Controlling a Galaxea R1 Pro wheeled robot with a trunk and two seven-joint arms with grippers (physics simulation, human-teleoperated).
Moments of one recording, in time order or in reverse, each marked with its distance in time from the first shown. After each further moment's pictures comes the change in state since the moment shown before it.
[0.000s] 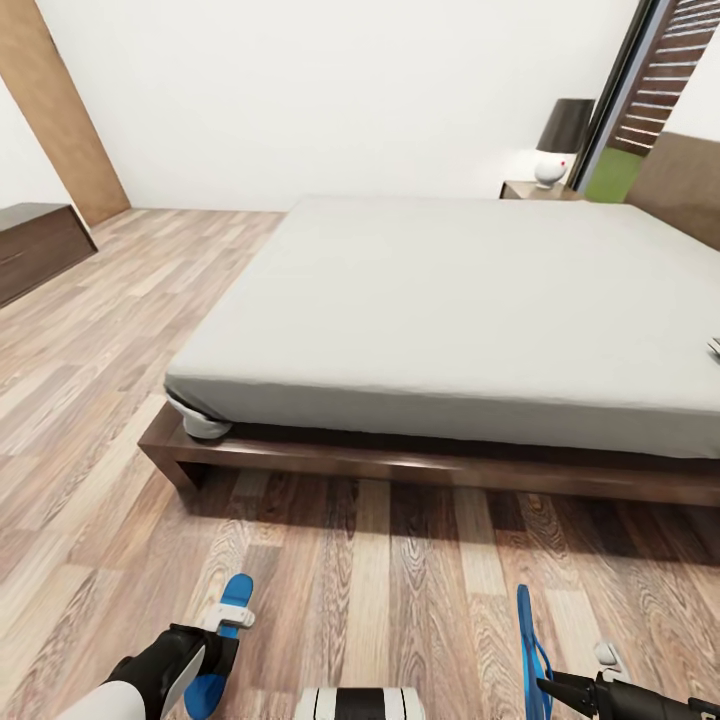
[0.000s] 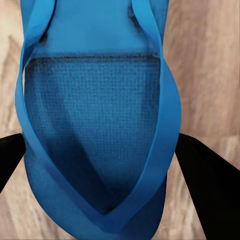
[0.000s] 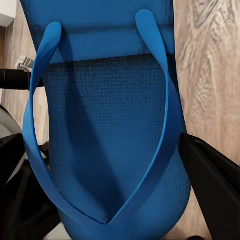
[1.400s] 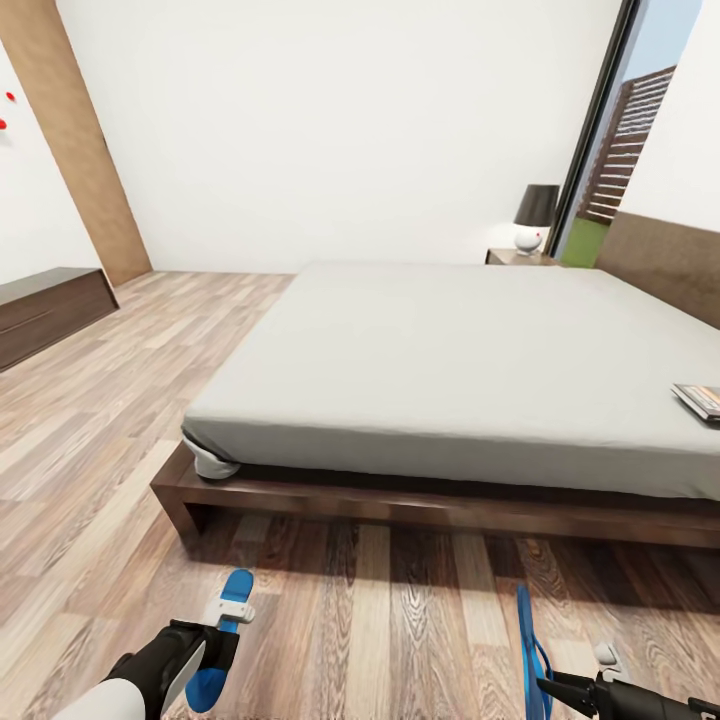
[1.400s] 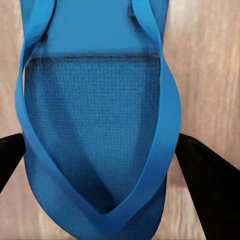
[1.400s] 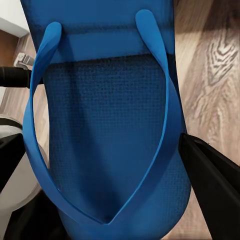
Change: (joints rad) left arm 0.000 0.001 0.000 -0.020 0.000 0.002 0.002; right arm 0.000 0.000 0.000 0.000 -0.001 0.000 0.000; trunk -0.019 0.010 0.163
